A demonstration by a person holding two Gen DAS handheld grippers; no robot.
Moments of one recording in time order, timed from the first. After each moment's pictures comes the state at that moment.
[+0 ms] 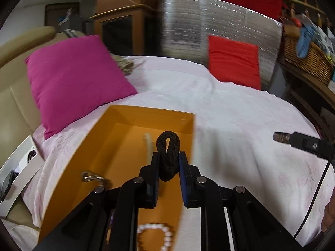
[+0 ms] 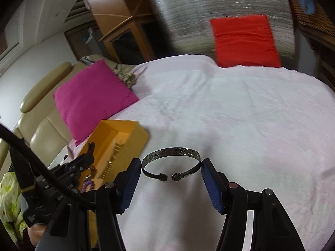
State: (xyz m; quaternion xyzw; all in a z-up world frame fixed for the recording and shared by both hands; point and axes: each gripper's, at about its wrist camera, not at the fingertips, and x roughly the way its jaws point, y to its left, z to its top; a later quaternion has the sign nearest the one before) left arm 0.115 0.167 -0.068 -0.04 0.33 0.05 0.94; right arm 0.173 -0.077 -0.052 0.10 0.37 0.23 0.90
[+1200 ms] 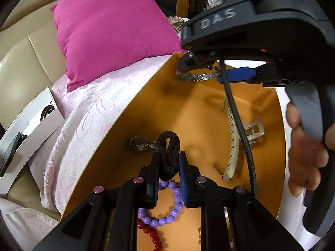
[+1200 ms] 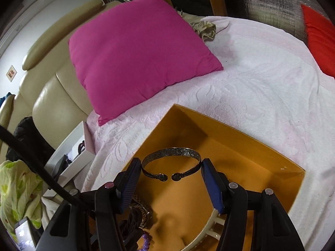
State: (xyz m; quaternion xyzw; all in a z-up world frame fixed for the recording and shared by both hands) left arm 0.127 0.258 -0.130 -0.09 0.44 0.12 0.89; right arm 0.282 0.209 -0.087 0.00 0.47 0.35 0.81
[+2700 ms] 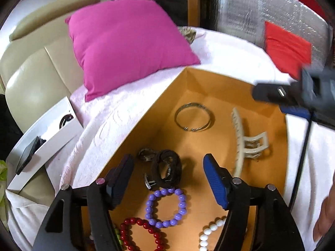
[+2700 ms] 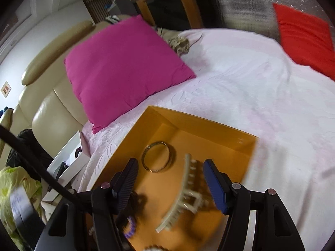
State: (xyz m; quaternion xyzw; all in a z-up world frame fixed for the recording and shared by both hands) left arm 0.129 0.251 -0.113 -0.06 0.40 0.18 0.90; right arm 0.241 0.136 -0.072 0.04 0.43 0.30 0.85
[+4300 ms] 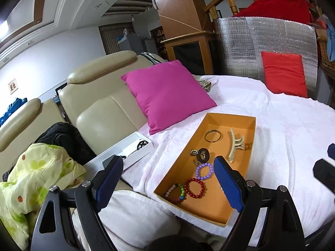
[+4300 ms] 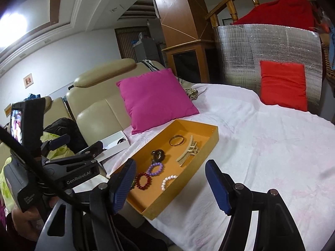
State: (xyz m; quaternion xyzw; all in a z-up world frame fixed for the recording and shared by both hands) left arm -0.082 0.181 0.035 0.04 0.28 0.27 0.92; right arm -0.034 -0.001 0.018 0.02 0.26 0.33 0.91
